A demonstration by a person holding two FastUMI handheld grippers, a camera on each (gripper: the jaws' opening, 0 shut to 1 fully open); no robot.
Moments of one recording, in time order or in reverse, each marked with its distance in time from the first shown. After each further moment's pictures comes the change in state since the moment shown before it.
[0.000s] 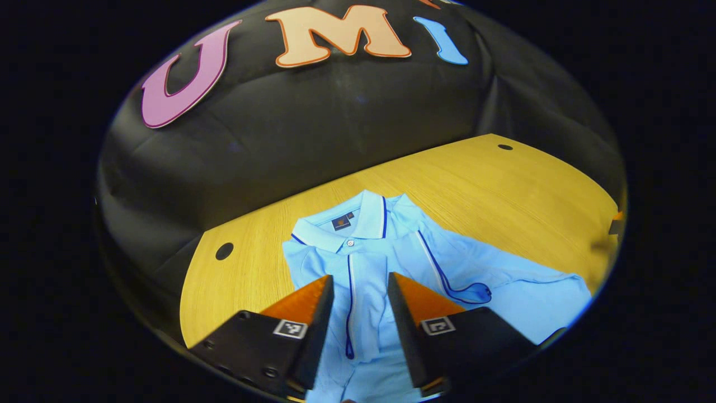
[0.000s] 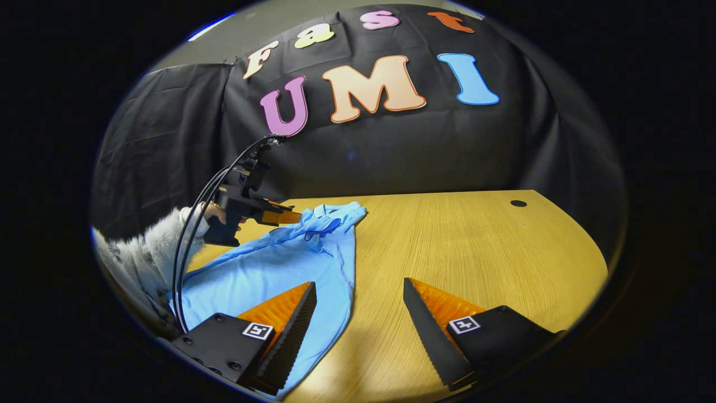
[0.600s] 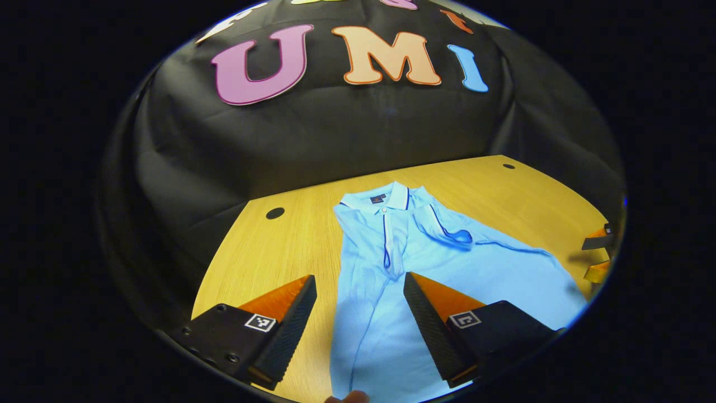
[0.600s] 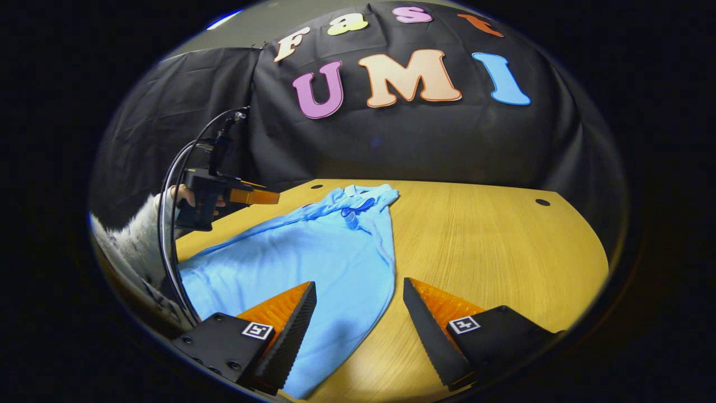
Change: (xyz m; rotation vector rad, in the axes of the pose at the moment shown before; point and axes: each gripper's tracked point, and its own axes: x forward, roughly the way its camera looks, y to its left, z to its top) left arm -0.158 0.029 -0.081 -0.128 -0.066 0.074; right arm -0.030 0.061 -0.043 -0.083 0.090 0.107
